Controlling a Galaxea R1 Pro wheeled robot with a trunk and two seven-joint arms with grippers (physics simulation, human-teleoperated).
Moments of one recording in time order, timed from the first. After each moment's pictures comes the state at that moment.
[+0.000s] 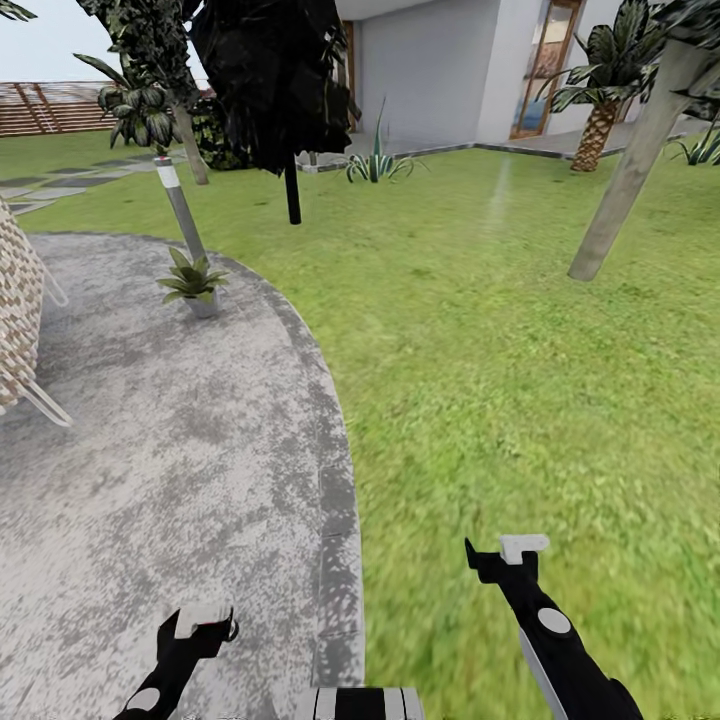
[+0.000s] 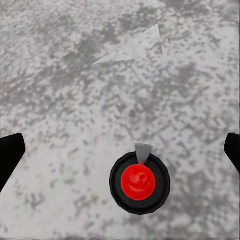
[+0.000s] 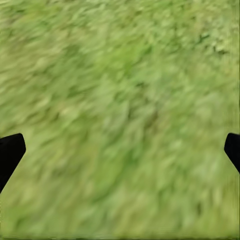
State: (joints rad) left arm -0.45 0.10 0.04 -0.26 -0.01 -0.43 0.00; right arm -0.32 -0.06 0.00 -0.96 0.02 0.00 0.00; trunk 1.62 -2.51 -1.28
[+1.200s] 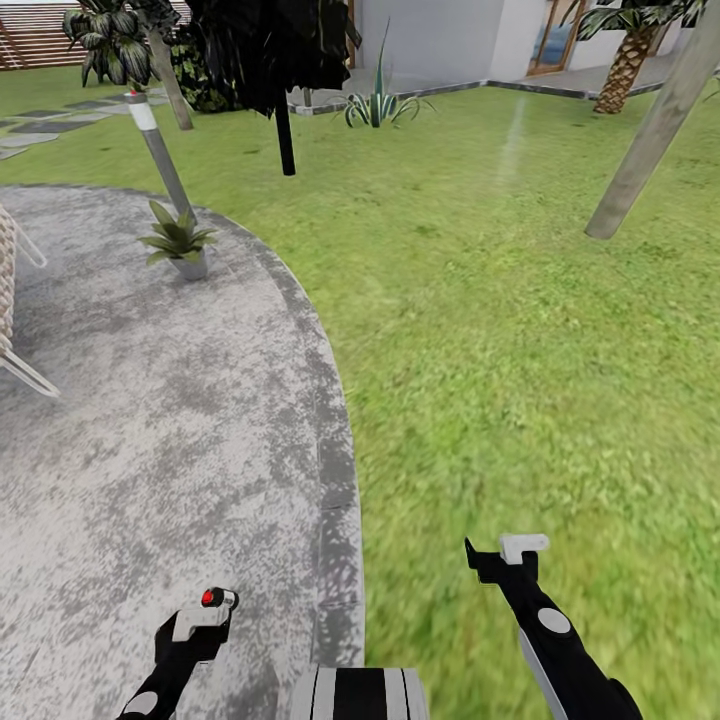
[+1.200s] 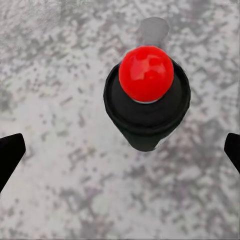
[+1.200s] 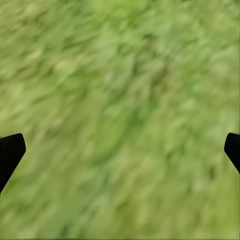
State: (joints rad) left arm -0.44 0.10 0.05 -0.26 0.00 -0.44 0.00; right arm -0.33 -0.06 0.00 -0.96 0.02 0.00 0.00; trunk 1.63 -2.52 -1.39
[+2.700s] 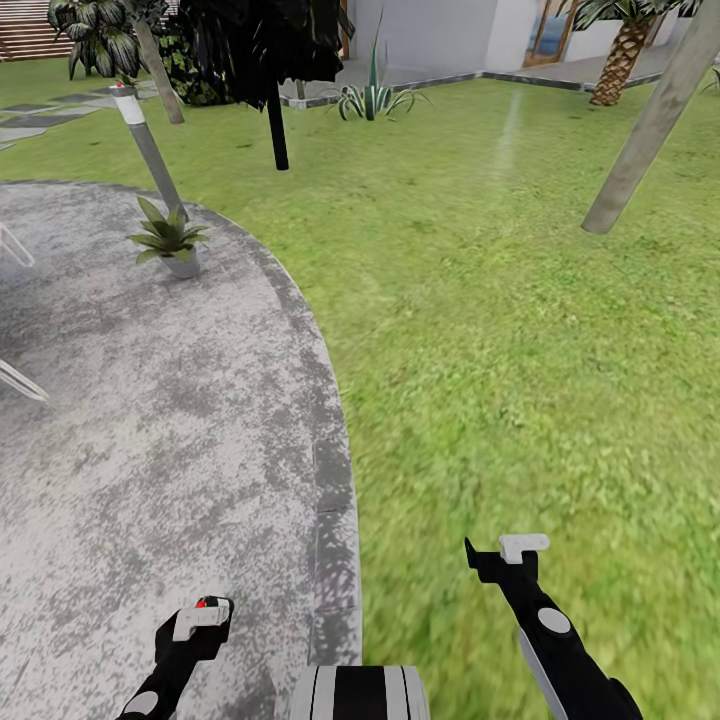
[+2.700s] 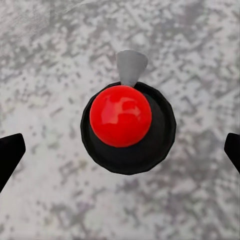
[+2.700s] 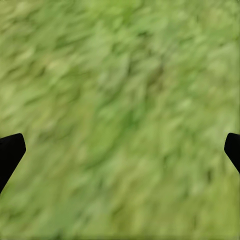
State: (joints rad) left arm -0.44 0.10 0.05 -0.26 0.00 -0.44 0.00; right arm -0.33 -0.06 0.00 -0.97 0.02 0.00 0.00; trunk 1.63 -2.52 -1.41
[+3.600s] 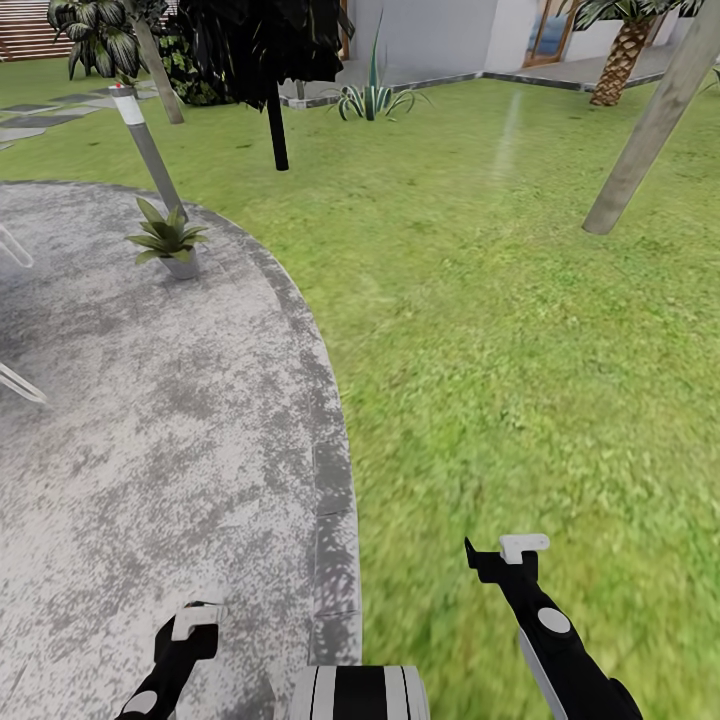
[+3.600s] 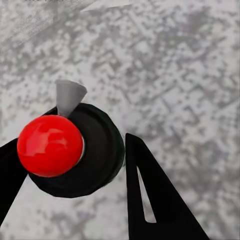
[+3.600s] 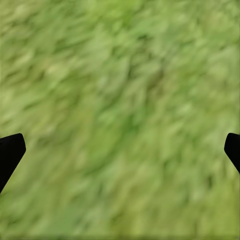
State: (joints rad) left arm -0.44 0.10 0.05 -0.27 0.01 -0.44 0.00; right arm -0.33 -0.06 0.00 -0.97 0.02 0.00 0.00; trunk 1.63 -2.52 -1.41
